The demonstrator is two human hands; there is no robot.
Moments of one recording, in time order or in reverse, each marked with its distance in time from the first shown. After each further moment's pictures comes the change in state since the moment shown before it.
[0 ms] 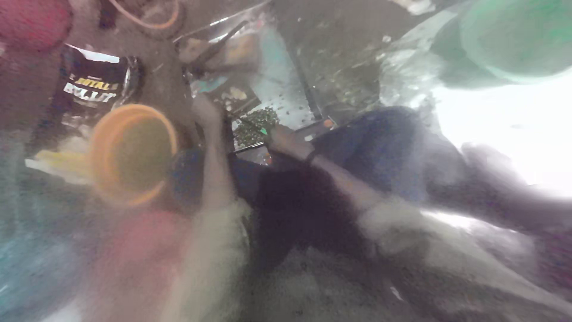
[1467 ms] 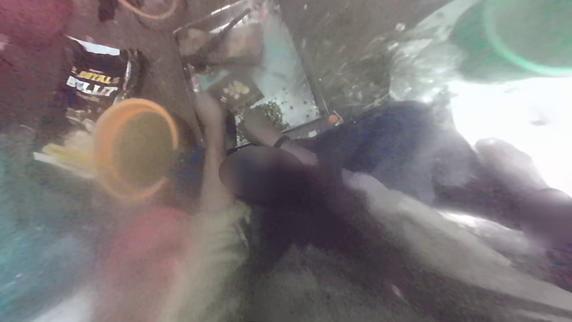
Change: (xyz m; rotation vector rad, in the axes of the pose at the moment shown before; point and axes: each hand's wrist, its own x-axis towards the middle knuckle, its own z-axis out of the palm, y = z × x) left_hand -0.004 -0.001 0.003 0.128 -0.012 0.052; right_hand -0.034 -0.072 -0.021 -0.103 0.454 -0.274
